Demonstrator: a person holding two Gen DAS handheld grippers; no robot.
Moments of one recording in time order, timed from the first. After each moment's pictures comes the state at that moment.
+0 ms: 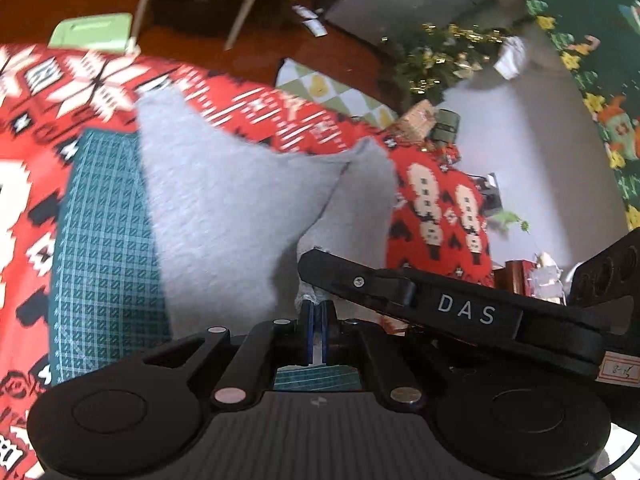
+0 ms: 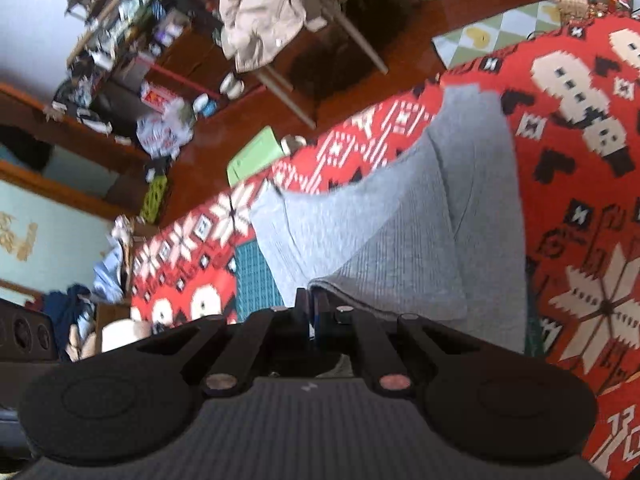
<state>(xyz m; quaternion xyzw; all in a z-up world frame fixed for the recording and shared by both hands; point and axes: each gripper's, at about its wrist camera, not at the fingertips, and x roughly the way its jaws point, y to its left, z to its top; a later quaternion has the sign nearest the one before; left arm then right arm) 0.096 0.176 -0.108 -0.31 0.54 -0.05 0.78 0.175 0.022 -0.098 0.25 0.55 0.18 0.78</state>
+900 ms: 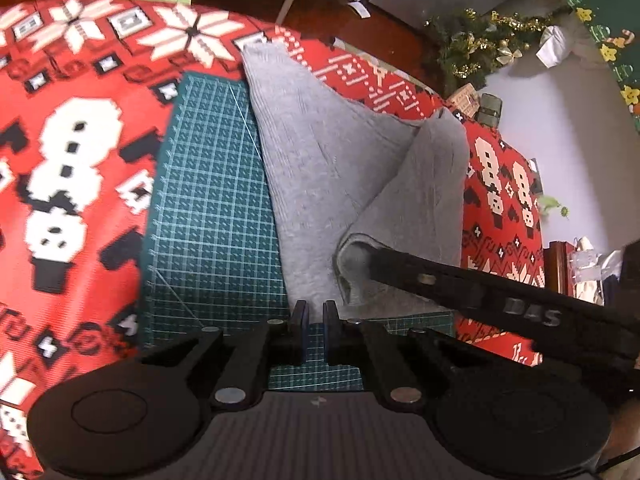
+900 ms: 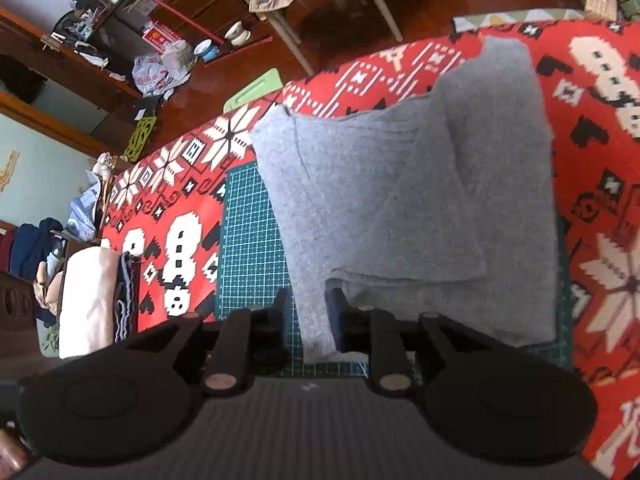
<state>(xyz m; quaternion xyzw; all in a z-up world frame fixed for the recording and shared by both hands) 0.047 0.220 -0.126 -0.28 0.58 -0.02 0.77 0.148 0.051 -0.113 0.17 0.57 0.20 0.78</state>
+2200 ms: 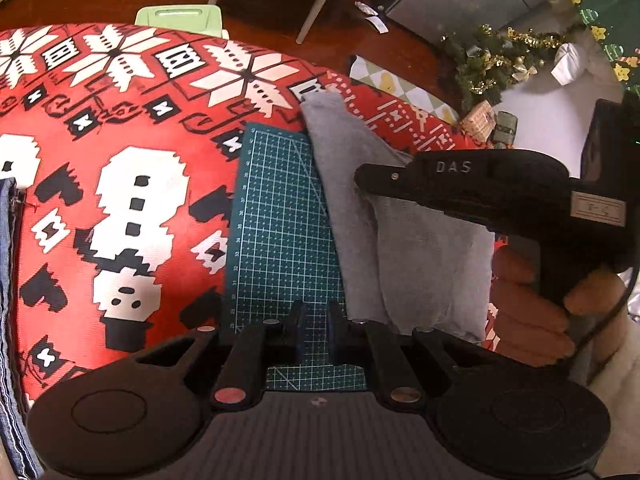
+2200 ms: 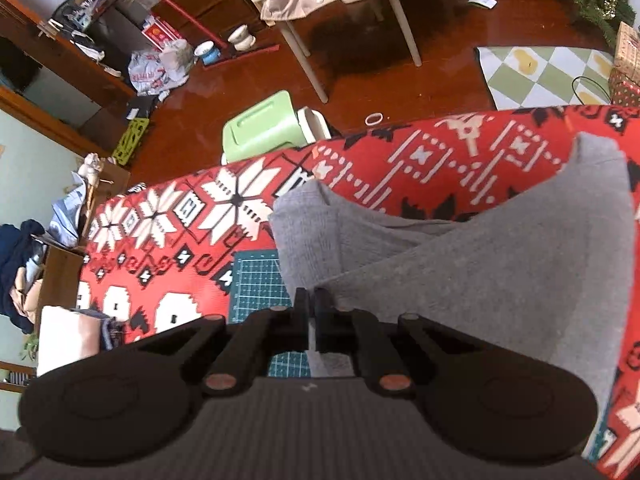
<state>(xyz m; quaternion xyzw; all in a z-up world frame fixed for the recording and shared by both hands) 0.058 0.275 -0.126 -0.29 0.58 0.00 0.77 0.249 0.132 -0.132 0.13 0.57 0.20 0.79</state>
